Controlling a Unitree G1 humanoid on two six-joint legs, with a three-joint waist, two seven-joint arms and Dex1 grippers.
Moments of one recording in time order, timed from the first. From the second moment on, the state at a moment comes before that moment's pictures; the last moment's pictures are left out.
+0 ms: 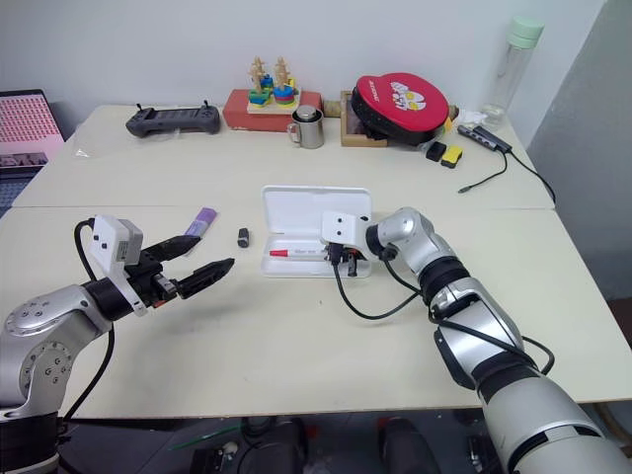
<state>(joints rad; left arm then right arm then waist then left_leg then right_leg) -0.14 0.74 0.34 -0.24 -0.59 0.58 -0.77 -1.14 -0.18 0.37 1.05 -0.23 -0.19 1.03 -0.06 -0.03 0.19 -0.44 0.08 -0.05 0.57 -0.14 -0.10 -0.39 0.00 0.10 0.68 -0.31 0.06</state>
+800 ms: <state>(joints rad) -0.28 0.71 0.31 -0.02 -0.44 0.45 -0.64 -1.18 -0.20 0.28 1.08 -0.20 -0.15 1.01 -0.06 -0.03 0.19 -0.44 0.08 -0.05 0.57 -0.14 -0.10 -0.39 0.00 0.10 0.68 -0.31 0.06</state>
